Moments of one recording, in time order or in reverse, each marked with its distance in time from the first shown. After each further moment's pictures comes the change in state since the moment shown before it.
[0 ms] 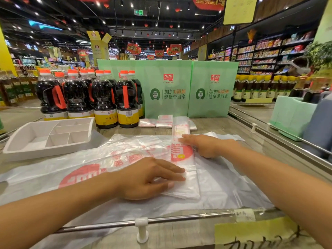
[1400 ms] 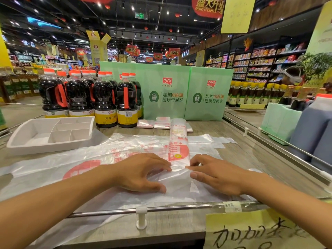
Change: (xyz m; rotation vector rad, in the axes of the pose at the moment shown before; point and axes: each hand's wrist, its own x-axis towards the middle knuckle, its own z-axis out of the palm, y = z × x) left_hand -0.005 -0.008 -0.006 0.137 -0.112 -0.190; right_hand -0.142 -0.071 -0.005 -0.005 -0.014 -0.117
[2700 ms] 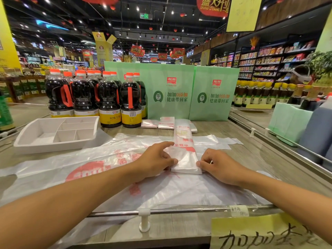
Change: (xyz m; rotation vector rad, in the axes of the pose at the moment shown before) left_hand 0.046 0.014 0.014 -0.711 0.330 -0.470; right_hand 0.032 0.023 0.015 0.383 0.305 0.245
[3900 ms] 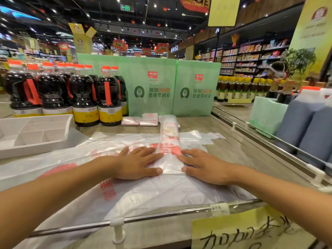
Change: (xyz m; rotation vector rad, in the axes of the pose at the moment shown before) left_hand 0.023 -0.015 -0.010 0.920 -0.477 0.033; right_hand -0.001 0.020 -0.008 -0.392 -0.317 -0.051
